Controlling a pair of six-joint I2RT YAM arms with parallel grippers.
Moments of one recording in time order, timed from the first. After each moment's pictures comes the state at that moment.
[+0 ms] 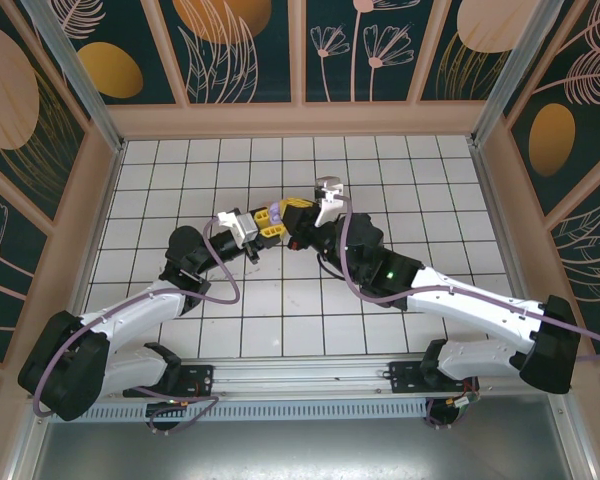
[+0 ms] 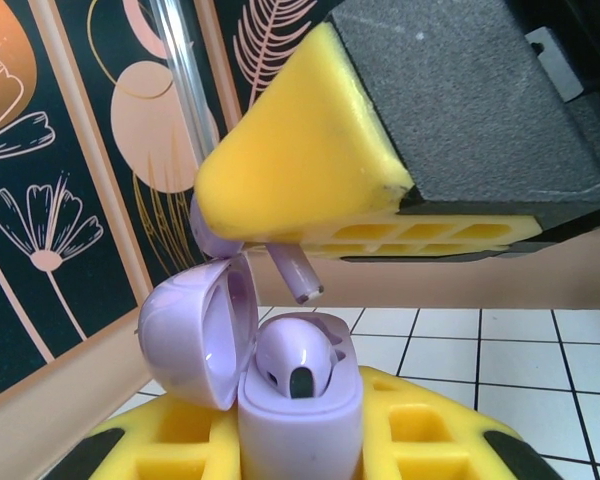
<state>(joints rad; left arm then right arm) -0.56 1.20 0.50 0.93 0.61 0.07 1.07 1.19 0.95 0.18 0.32 0.50</state>
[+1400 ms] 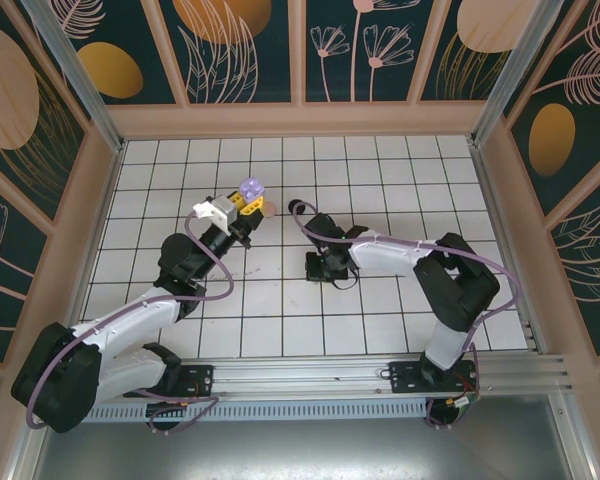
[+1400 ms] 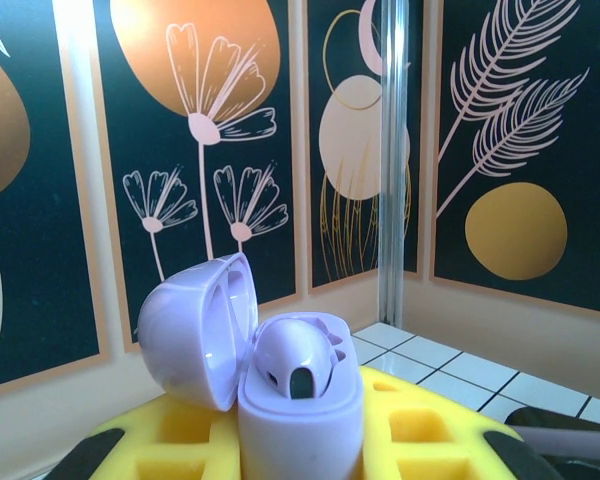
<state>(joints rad) -0.56 1.13 0.46 0.96 0.18 -0.05 0.80 1.75 1.03 -0.51 -0.11 0.72</state>
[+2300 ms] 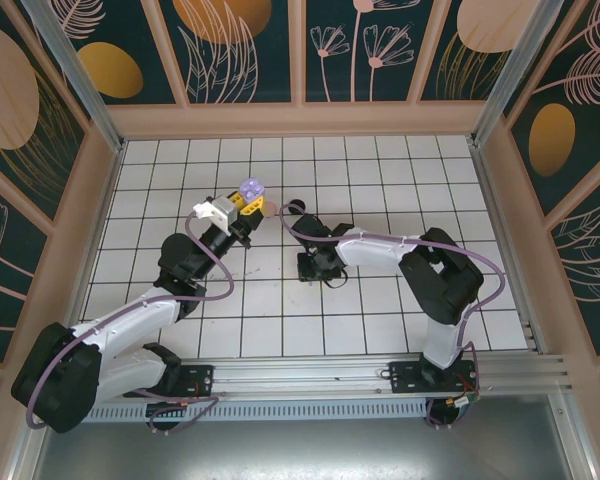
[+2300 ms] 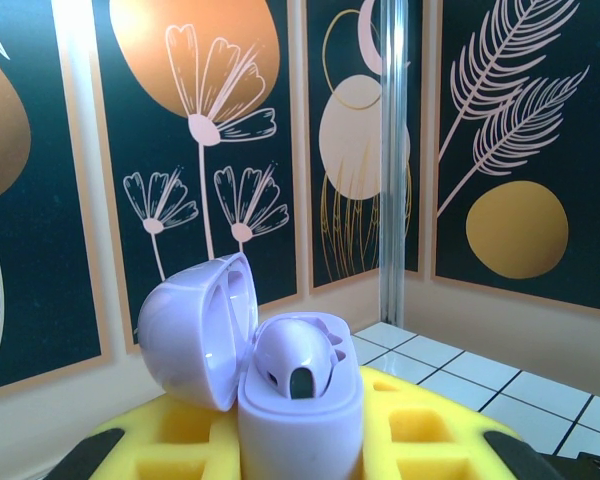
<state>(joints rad) -0.56 1.13 0.46 0.96 0.18 -0.04 0.85 1.83 1.13 -0.57 -0.04 0.69</state>
